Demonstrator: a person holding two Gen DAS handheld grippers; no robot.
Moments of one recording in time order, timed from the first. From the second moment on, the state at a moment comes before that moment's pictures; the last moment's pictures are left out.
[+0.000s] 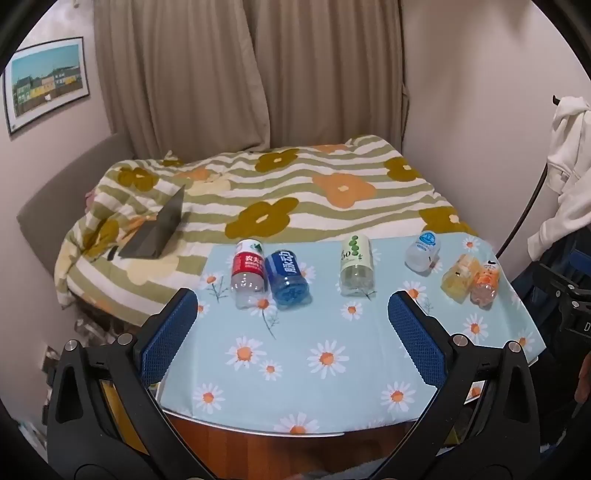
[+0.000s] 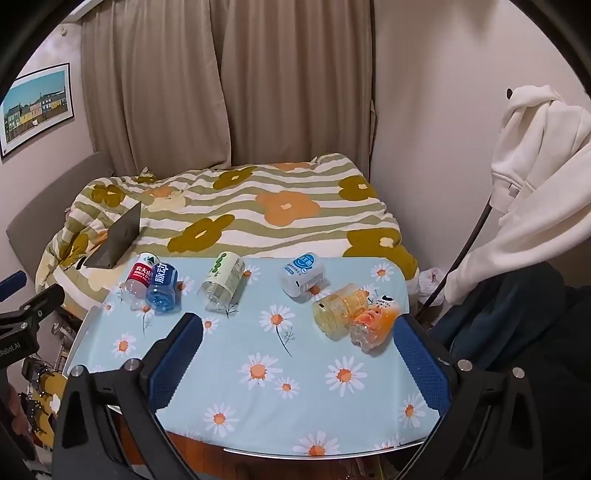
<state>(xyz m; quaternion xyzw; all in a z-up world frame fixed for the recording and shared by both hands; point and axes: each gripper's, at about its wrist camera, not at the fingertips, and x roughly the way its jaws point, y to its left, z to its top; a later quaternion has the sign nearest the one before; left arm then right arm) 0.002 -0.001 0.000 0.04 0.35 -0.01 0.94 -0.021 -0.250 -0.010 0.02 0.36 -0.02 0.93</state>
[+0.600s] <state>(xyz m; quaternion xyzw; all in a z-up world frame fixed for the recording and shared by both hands) -0.007 0.002 -0.001 0.04 0.33 -0.02 0.94 -0.024 -0.252 -0.009 0.02 0.36 -0.02 0.93</state>
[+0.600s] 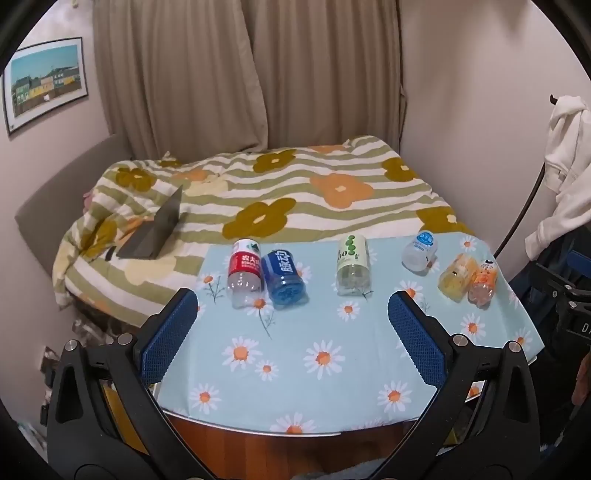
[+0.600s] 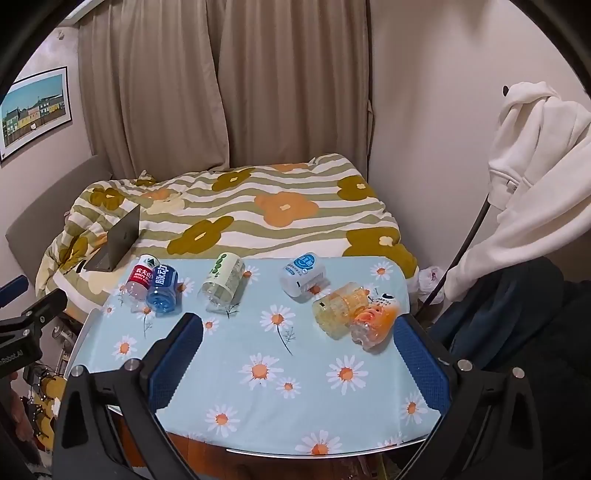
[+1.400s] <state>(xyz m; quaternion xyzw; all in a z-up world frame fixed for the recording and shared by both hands) -0.011 0.003 -0.001 0.04 0.33 -0.01 0.94 -0.024 -0.235 -0.009 0.03 0.36 -0.01 0.93</state>
